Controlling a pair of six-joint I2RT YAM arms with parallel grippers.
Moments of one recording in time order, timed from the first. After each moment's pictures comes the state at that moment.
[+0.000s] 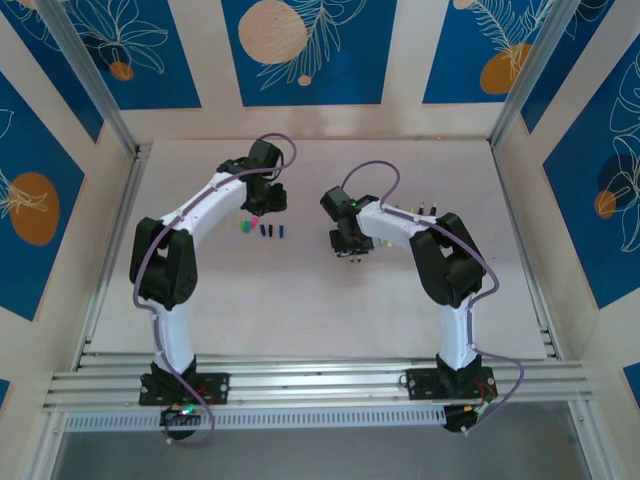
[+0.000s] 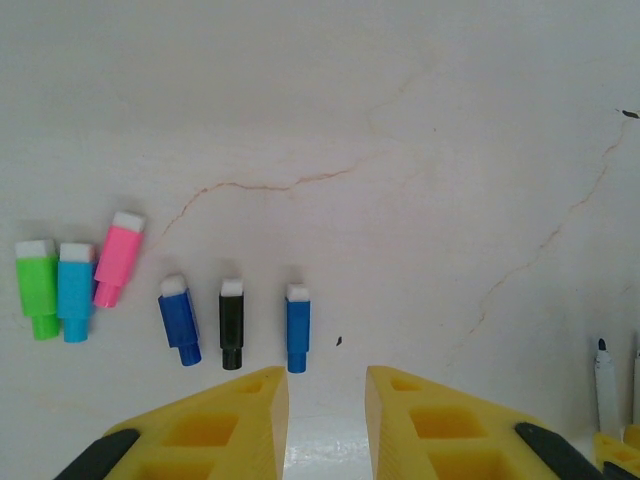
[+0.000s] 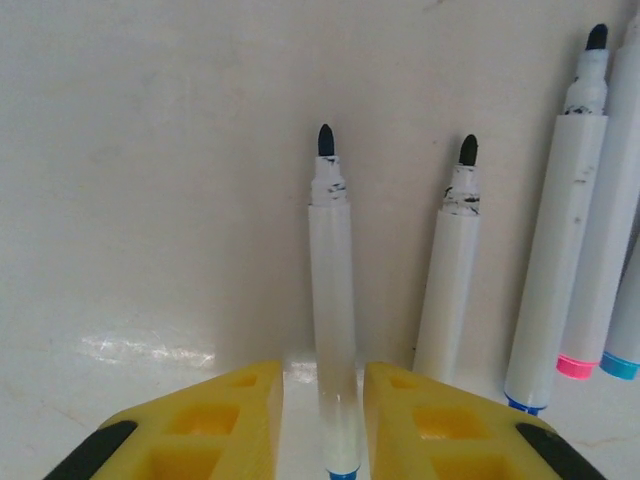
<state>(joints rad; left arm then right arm) -0.43 1.96 1.67 -0.82 0.01 -0.50 0.61 1.99 1.39 -0.78 0.12 0.46</state>
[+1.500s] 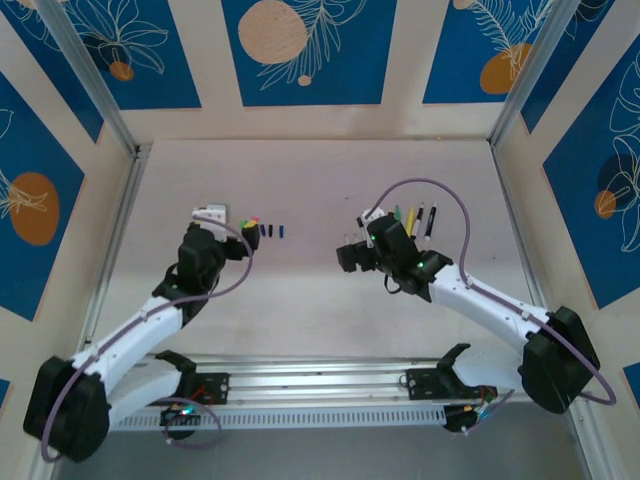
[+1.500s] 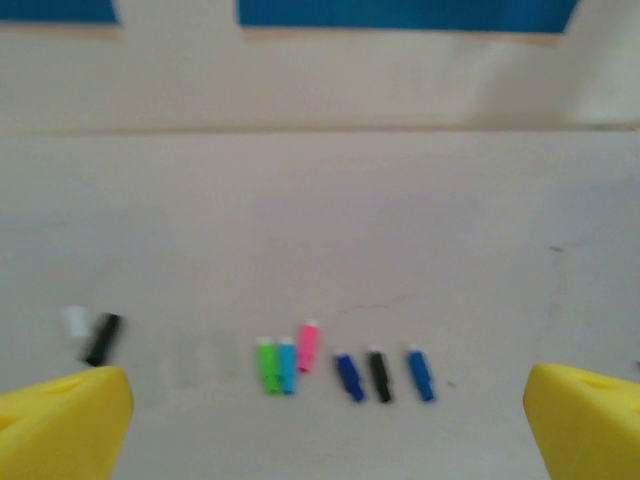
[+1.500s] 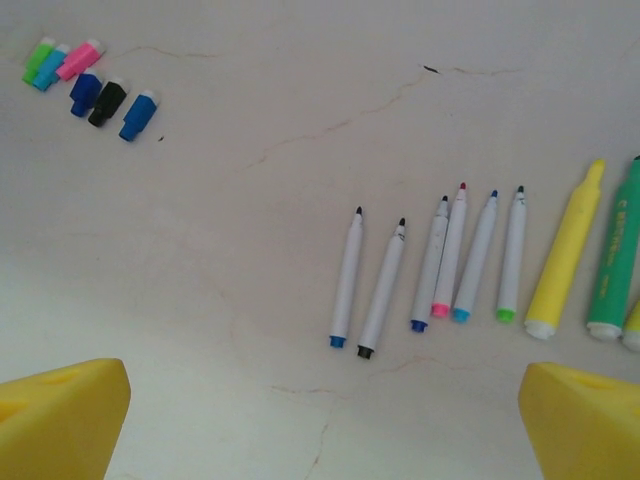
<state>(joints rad) -0.43 0.96 0.48 0.21 -0.27 -0.14 0.68 1.18 0.75 -0.29 0.20 0.23</state>
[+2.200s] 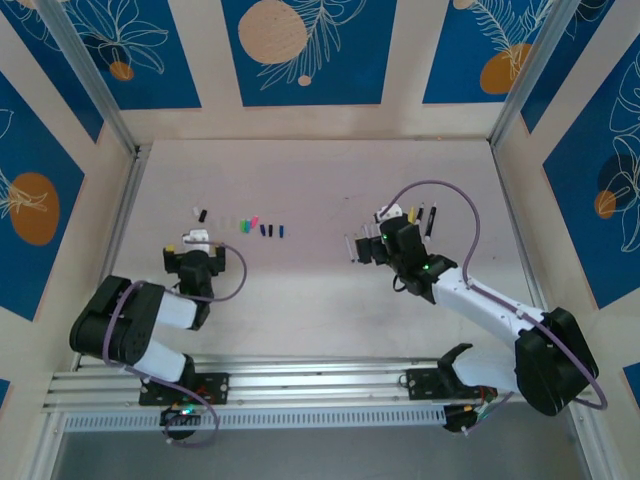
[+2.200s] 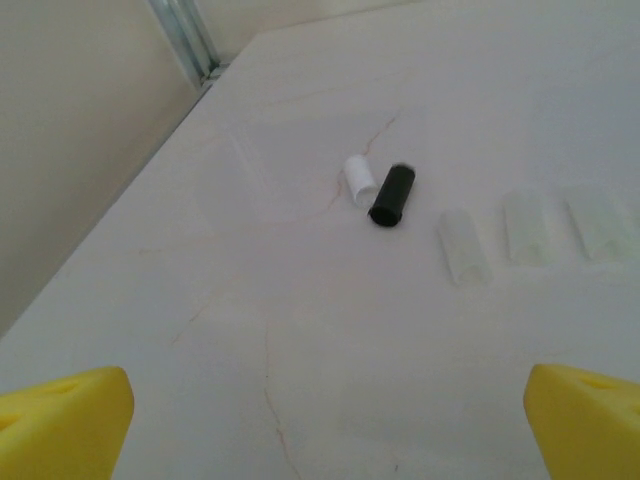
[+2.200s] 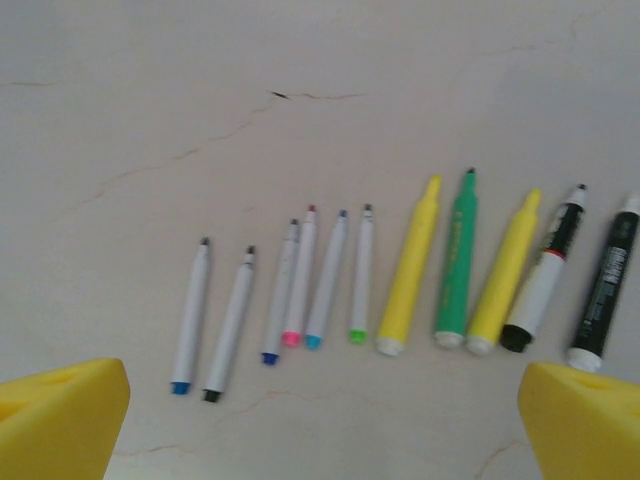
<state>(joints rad) -0.21 1.50 0.21 0.93 -0.51 0.07 0.55 1.19 0.66 -0.15 0.34 0.15</state>
